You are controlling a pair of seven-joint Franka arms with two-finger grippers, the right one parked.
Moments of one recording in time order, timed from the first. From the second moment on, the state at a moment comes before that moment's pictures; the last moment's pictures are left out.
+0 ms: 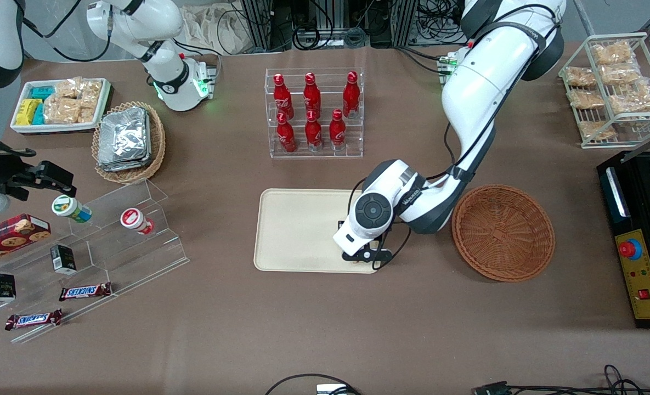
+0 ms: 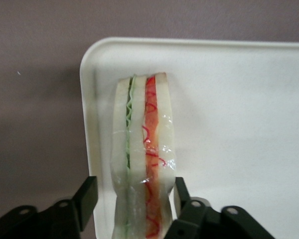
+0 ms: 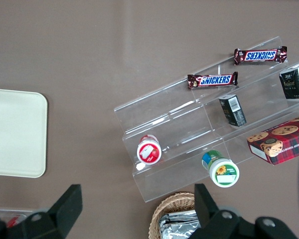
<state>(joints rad) -0.33 0.85 -0.41 -1.31 0.22 1.97 -0.72</state>
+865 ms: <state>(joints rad) -0.18 0.38 -0.38 -1.69 0.23 1.85 -0.72</state>
